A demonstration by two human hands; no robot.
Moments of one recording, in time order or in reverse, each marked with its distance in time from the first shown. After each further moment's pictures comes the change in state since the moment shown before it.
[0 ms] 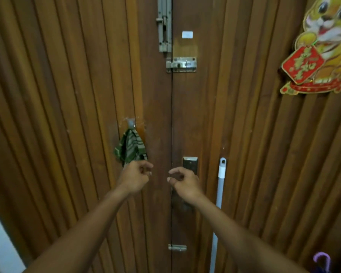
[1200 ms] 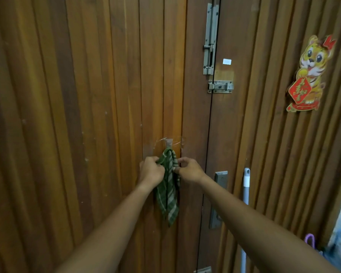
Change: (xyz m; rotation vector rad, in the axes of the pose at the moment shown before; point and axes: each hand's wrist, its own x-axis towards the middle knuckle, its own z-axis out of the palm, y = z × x) left_hand 0.124 -0.079 -0.093 -0.267 -0.074 0.123; right_hand 0.101 -0.131 0.119 -0.086 0.198 0.231
